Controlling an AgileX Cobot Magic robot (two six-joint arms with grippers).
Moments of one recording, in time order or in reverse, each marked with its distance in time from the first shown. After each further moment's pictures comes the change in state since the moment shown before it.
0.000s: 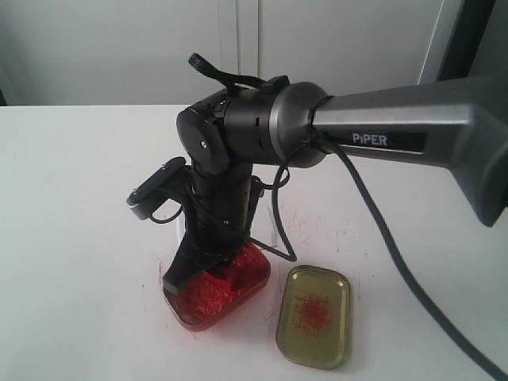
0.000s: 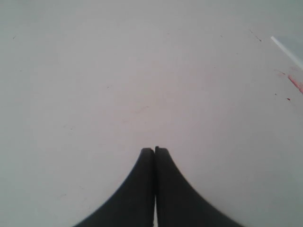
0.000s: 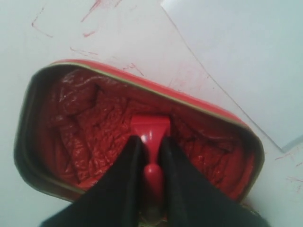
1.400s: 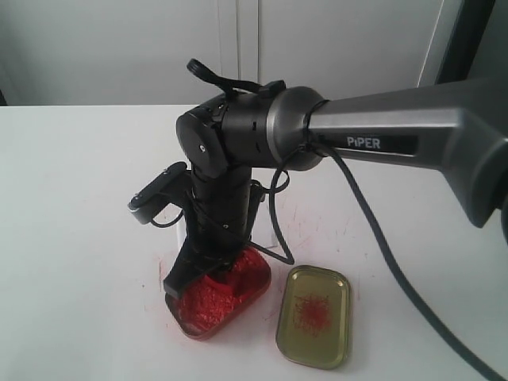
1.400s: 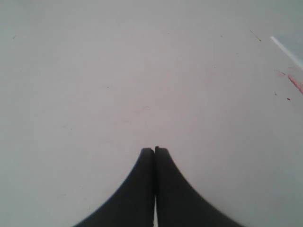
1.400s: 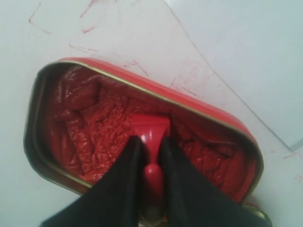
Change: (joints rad) left arm 0.000 0.000 0.000 0.000 0.000 0.000; right arm 0.000 0.013 0.000 0.000 0.012 0.006
